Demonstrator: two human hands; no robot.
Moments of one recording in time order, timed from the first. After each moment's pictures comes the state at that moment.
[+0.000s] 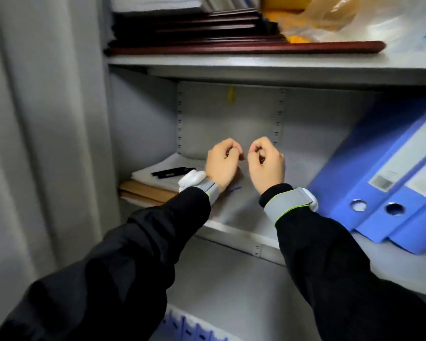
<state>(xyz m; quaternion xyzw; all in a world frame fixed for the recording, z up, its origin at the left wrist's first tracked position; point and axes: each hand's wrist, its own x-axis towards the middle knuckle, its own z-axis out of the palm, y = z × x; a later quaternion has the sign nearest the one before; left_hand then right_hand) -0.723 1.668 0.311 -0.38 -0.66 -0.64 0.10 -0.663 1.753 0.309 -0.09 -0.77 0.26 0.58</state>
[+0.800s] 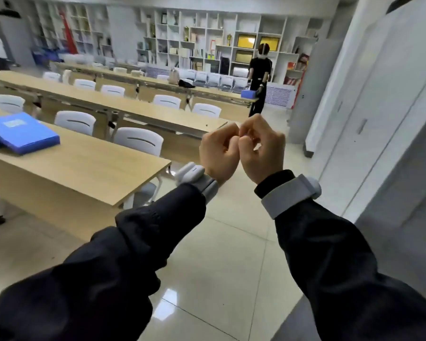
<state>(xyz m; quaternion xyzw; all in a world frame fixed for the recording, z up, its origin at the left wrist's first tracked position) -0.472 1.086 0.243 0.16 -0.70 -0.36 0.59 -0.536 1.148 0.264 0.58 -0.54 0.56 0.25</state>
